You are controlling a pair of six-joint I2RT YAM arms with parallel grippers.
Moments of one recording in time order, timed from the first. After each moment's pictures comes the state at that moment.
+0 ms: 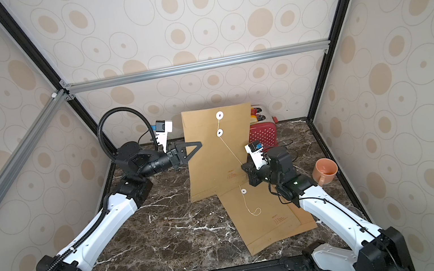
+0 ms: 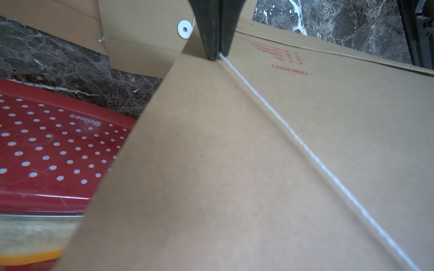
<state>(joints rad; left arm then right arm) -0.43 1.37 1.18 0.32 0.86 -0.63 0.47 1.11 0.81 -0.12 -0.32 0.09</state>
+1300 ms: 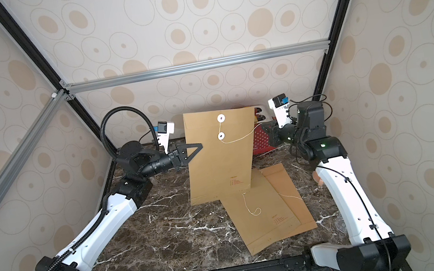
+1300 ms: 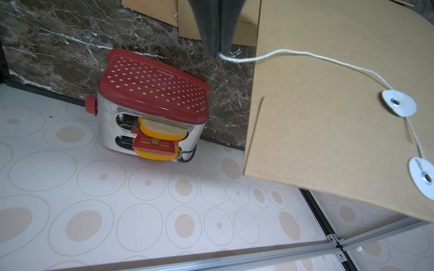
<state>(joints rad) -0.44 1.36 1.19 0.24 0.84 -0.55 0.16 1.24 1.42 -0.53 -0.47 -0.03</state>
